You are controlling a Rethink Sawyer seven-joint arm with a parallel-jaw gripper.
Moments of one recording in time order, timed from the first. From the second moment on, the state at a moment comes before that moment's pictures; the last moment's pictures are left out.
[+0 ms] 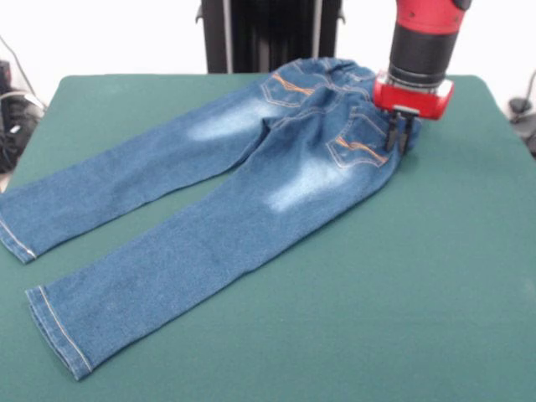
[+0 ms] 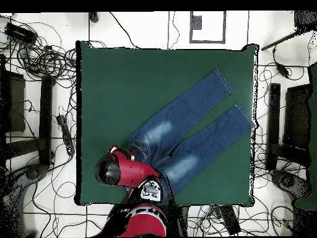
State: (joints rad) arm 0.16 -0.45 -0.07 1.95 0.26 -0.02 2.04
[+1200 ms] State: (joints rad) arm 0.31 -0.44 -0.13 1.88 0.43 0.09 2.04
